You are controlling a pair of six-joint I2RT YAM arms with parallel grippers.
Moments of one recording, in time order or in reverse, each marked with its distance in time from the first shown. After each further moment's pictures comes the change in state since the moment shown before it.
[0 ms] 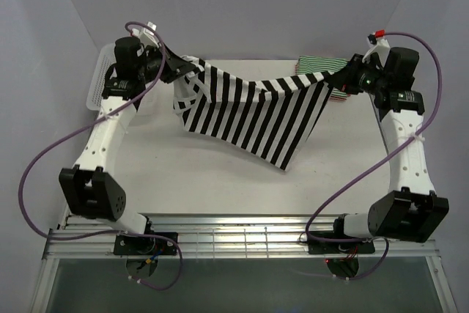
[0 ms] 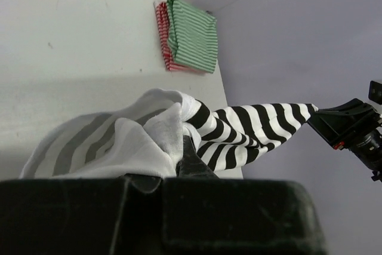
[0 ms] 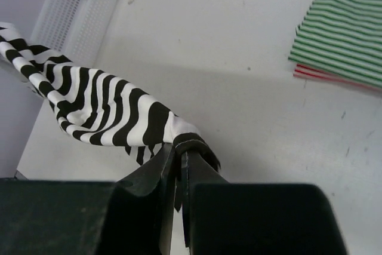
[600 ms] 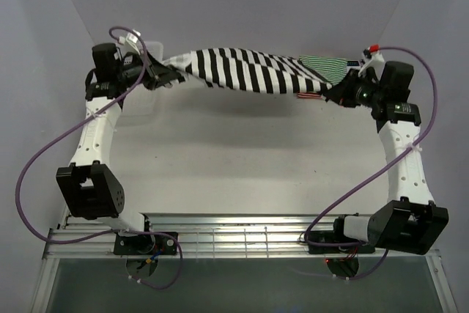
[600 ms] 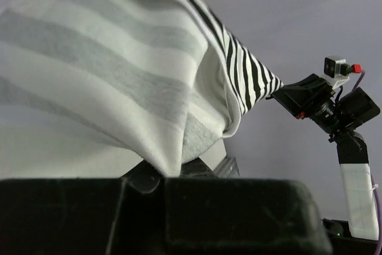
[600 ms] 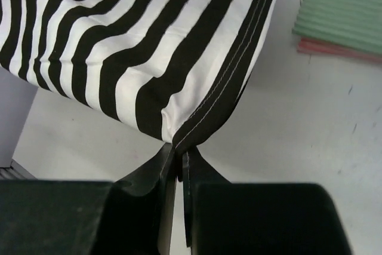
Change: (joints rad) left arm 0.215 0.143 0.167 0.003 0.394 -0.011; right arm 0.000 0.018 0.045 -0.010 -0.036 -0.018
